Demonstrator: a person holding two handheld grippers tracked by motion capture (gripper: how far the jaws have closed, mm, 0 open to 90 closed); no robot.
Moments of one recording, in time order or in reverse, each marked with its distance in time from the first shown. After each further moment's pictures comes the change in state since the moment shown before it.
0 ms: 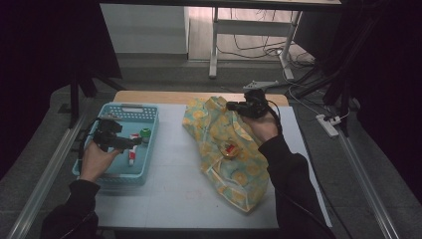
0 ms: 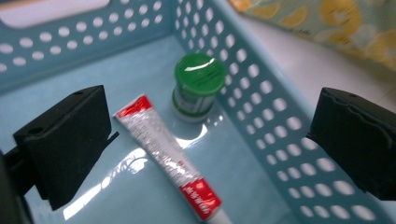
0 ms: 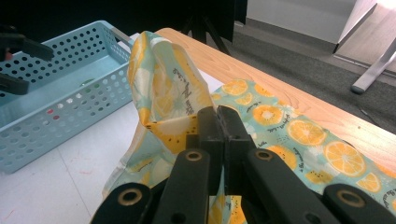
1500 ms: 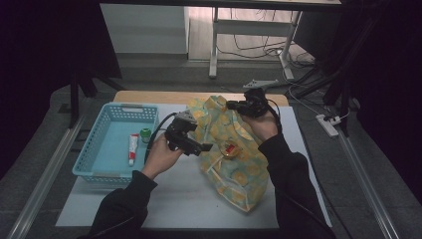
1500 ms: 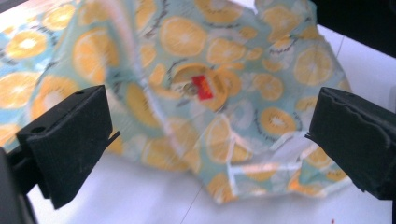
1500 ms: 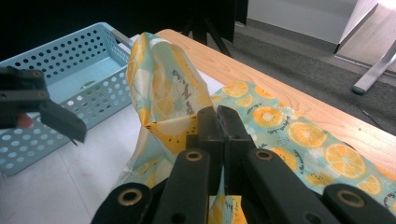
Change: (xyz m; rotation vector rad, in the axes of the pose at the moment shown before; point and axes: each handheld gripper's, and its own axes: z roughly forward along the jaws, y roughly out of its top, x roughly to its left) left arm -0.170 0.086 0.050 -0.047 -0.341 0.311; right arm -0.001 0.002 0.000 -0.001 0.003 0.003
